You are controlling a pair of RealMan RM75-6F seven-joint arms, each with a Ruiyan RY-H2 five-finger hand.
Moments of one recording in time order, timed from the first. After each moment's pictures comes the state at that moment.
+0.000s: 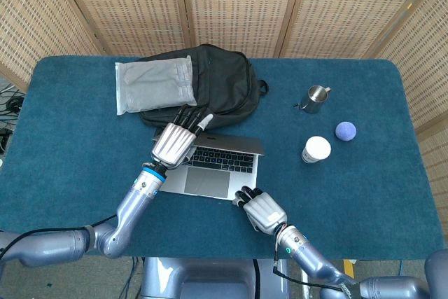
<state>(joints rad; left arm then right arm) -0.88 -1.63 -0.28 -1.53 1.06 1.07 0.74 0.65 -1.57 0.02 -1.74 -1.10 0.90 -0.65</state>
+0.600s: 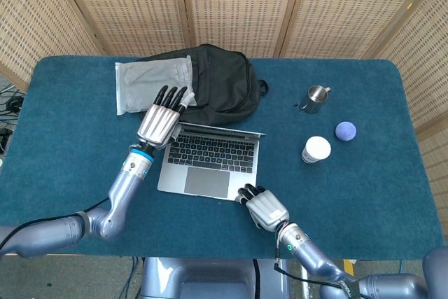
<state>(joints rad) -0.92 -1.59 -0.31 -1.42 0.96 1.03 0.69 0.67 -1.56 0.00 -1.72 -1.07 0.92 -0.64</state>
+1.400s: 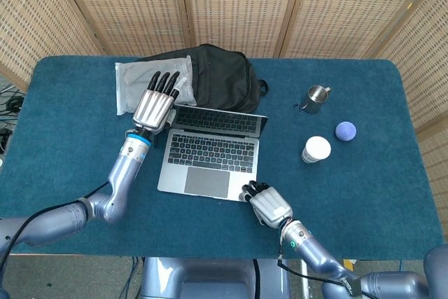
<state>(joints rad) -0.98 -1.61 -0.33 -1.25 0.92 0.98 0.63 0.69 -1.55 -0.01 -1.70 -1.07 0.92 -0.60</state>
